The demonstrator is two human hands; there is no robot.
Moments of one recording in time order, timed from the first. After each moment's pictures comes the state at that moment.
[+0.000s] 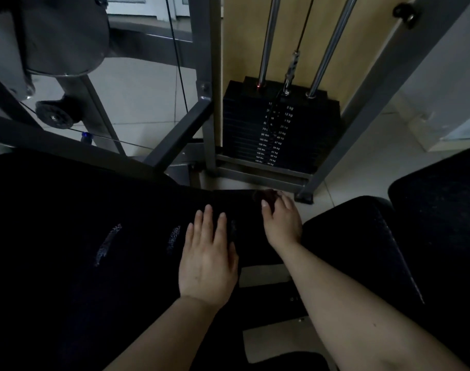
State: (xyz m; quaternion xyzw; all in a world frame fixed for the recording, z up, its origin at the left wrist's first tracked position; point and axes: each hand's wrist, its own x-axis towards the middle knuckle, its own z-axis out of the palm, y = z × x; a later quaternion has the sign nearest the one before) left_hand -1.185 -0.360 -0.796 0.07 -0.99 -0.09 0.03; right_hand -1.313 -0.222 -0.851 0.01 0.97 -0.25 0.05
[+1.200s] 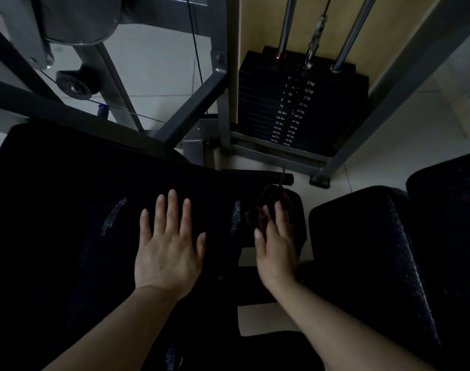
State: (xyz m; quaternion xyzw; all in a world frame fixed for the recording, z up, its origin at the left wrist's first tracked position) left_hand -1.154 -0.401 -0.789 0.13 -0.99 0.07 -0.03; right_hand -1.216 -0.220 -0.837 -0.09 0.94 -0.31 0.08
